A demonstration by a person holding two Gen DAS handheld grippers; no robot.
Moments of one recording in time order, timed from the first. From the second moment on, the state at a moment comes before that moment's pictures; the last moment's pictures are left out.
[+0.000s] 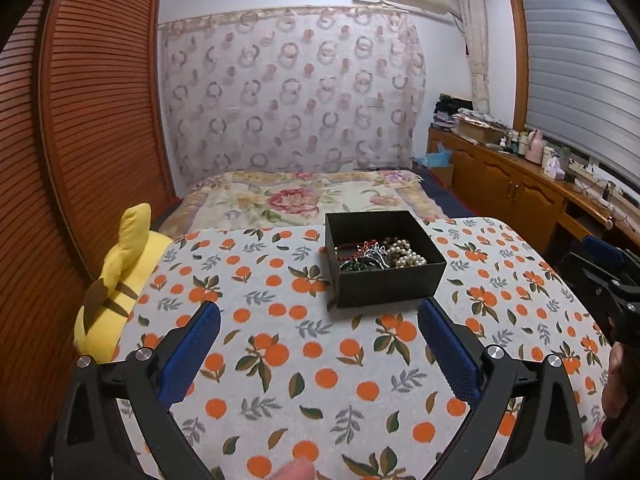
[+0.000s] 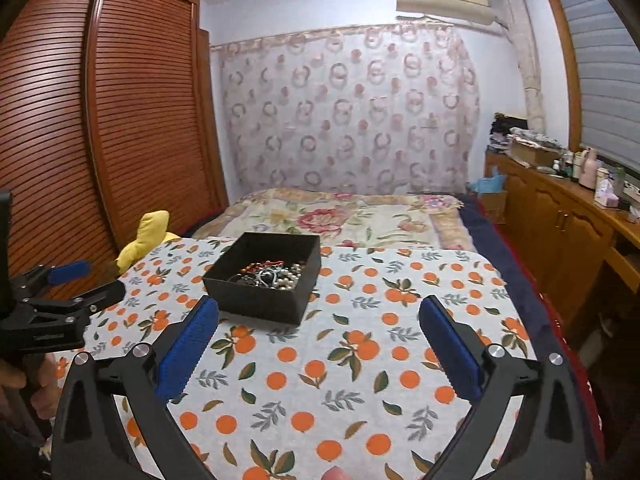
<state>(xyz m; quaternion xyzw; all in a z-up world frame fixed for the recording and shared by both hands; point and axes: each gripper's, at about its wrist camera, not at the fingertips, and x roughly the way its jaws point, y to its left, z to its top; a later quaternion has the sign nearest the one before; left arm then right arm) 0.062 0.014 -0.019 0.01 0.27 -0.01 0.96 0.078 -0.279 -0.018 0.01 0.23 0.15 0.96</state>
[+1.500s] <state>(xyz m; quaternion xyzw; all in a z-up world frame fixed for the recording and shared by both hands) 0.049 0.011 -0.010 0.01 0.26 -0.02 0.97 0.075 -0.283 -0.019 0.01 0.23 0.15 0.96</state>
